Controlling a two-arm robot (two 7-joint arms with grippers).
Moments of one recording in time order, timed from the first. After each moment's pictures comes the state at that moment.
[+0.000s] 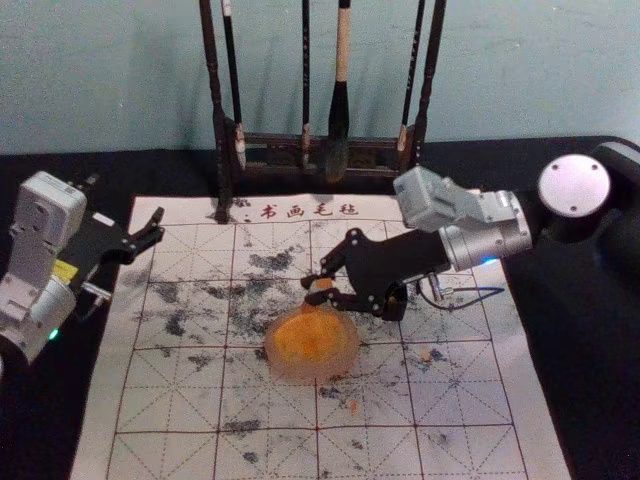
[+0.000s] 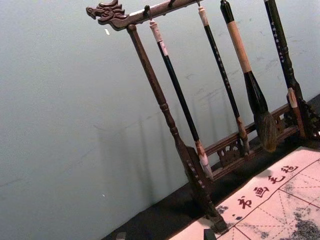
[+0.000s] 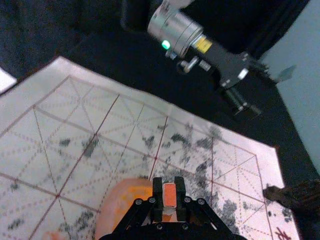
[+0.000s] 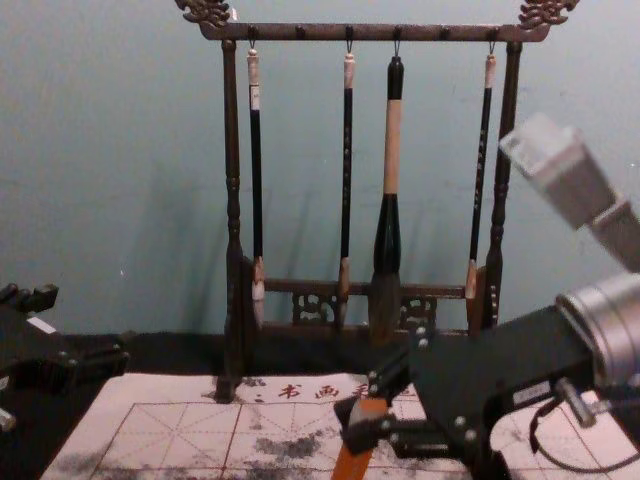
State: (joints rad) left arm -0.20 0.60 0.45 -1.41 -0.25 -0.12 0.03; right arm 0.83 0.38 -0.87 -0.89 0.31 -0.40 1.20
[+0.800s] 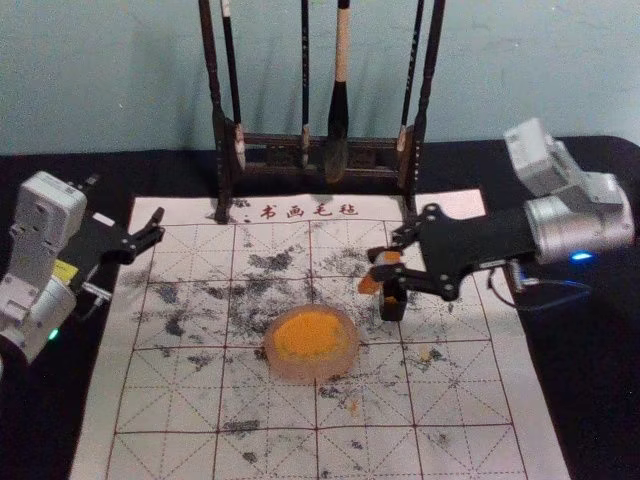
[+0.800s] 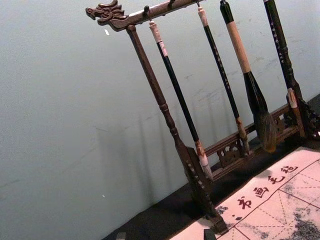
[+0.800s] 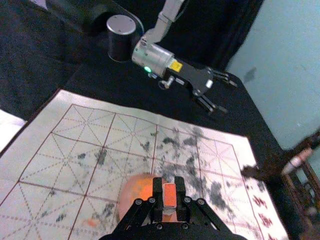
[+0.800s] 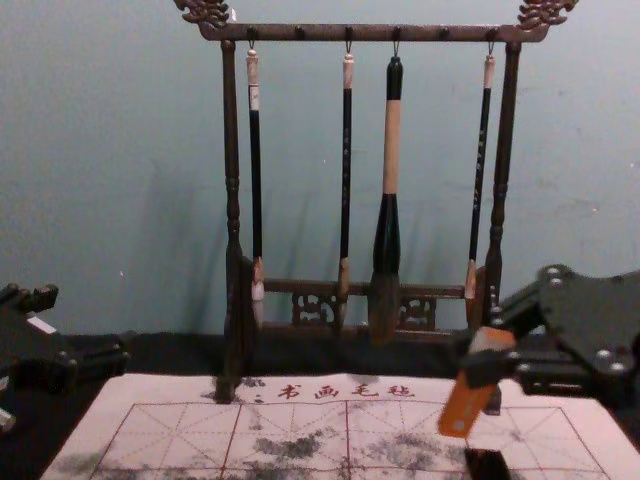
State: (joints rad) left arm -0.20 0.60 0.45 -1.41 -0.25 -0.12 0.03; right arm 0.71 0.62 -0.77 -1.20 0.48 -0.24 1.17
